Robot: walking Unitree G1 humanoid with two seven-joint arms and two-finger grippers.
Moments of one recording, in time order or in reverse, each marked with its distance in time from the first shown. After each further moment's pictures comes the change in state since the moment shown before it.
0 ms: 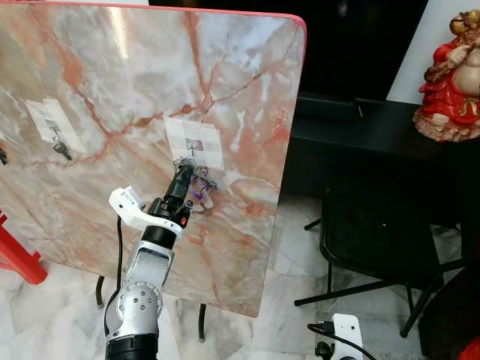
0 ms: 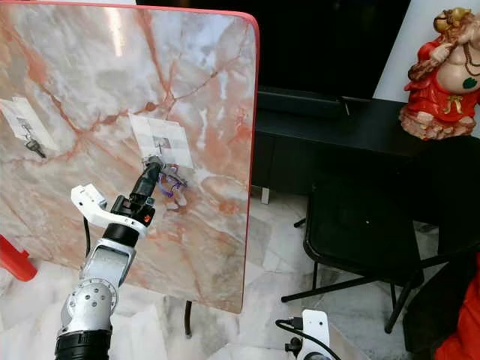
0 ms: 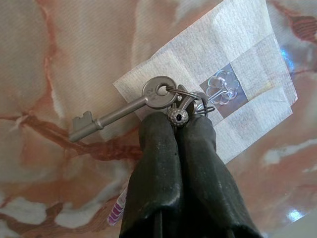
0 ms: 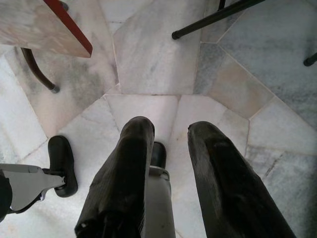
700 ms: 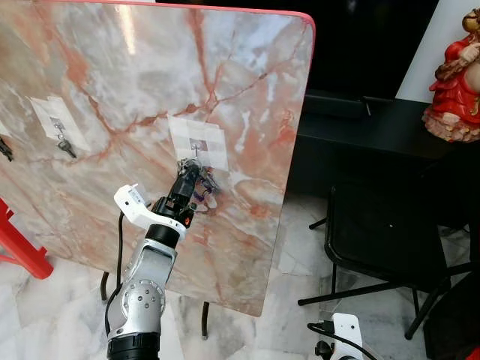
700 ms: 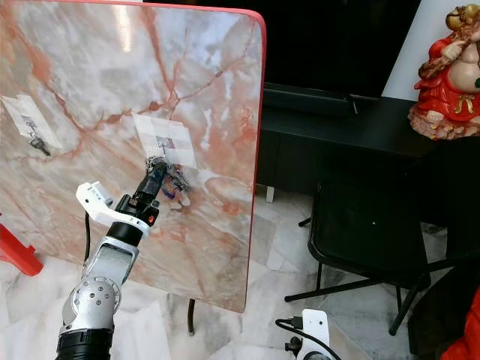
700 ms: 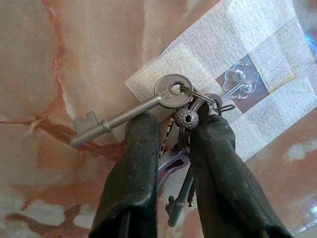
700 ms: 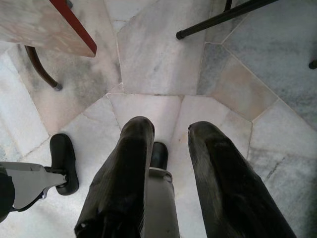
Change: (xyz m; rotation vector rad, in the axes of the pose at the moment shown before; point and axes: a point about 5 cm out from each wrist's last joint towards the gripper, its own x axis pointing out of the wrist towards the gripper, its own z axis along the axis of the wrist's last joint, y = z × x) left arm 0.002 -0.002 -0.004 0.058 0.035 0.006; right arm 0.000 0.000 0.001 0.000 -0.002 0.000
